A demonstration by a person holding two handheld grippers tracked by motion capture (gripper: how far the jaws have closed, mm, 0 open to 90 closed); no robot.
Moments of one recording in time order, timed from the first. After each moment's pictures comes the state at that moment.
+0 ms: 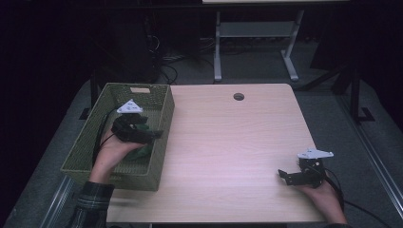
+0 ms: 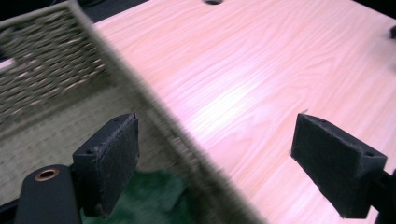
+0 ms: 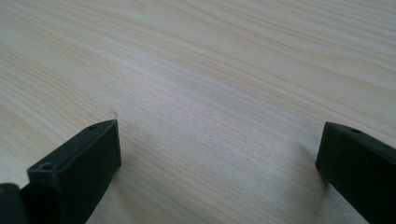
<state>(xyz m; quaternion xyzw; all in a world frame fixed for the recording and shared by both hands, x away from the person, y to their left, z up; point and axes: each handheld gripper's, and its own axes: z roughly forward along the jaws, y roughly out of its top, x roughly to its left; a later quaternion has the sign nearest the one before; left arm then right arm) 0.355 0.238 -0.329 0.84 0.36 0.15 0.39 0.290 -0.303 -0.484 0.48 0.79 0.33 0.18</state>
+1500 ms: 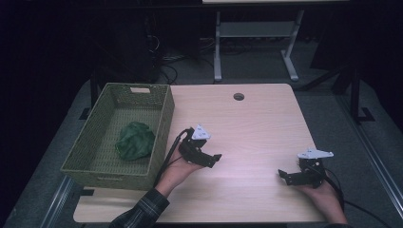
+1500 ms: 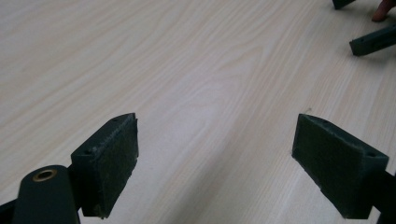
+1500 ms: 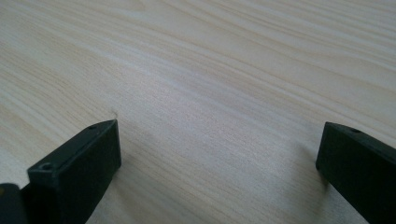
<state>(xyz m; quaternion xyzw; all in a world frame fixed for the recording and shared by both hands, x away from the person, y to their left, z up) 0.341 0.081 -0.418 0.87 0.28 0.11 0.39 0.290 -0.303 -0.484 0.48 0.79 0.33 0.18</state>
